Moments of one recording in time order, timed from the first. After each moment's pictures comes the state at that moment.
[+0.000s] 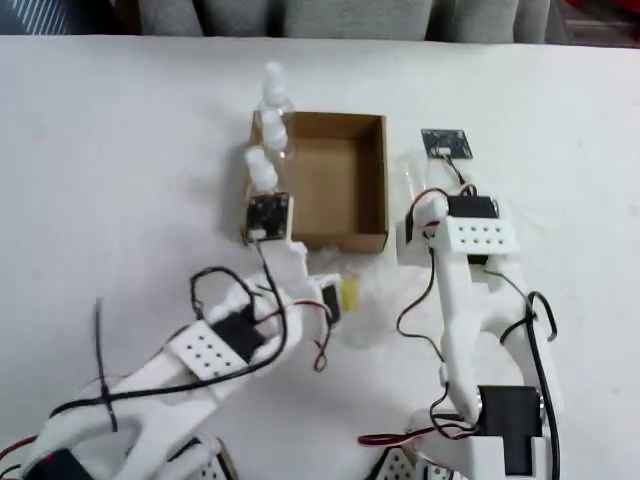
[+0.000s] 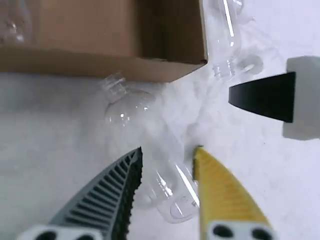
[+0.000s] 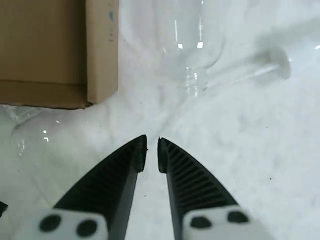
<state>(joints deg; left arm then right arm) 36.8 -36.0 67.3 23.8 46.5 -2.2 -10.7 29.7 64.9 2.9</state>
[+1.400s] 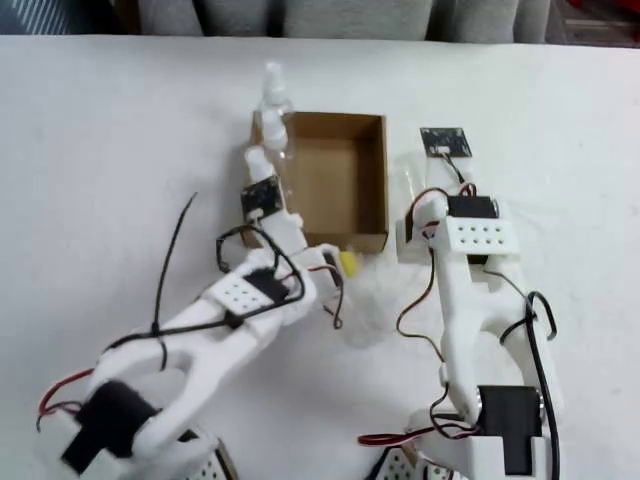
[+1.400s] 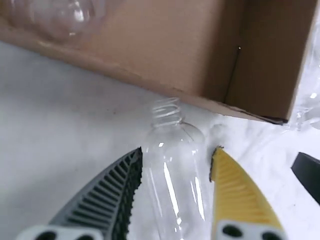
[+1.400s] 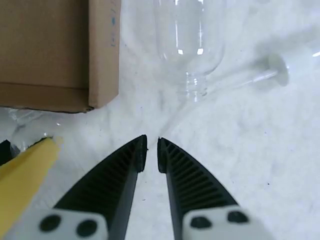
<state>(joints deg) 31.2 -10.3 51.7 25.9 58.6 -2.2 -10.7 29.7 63.9 3.6</state>
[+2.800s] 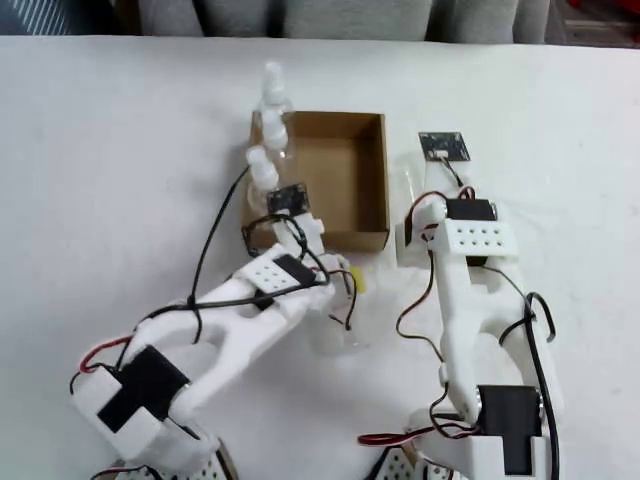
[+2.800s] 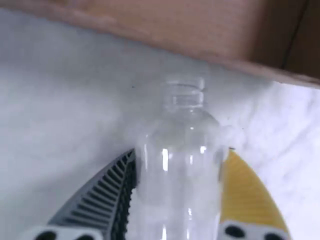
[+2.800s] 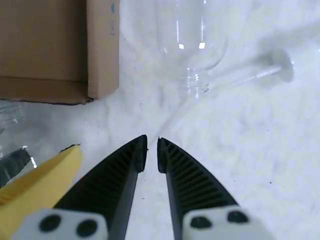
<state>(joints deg) 33.2 1.3 41.4 38.3 55.8 -2.2 -10.7 31.1 63.2 3.8</state>
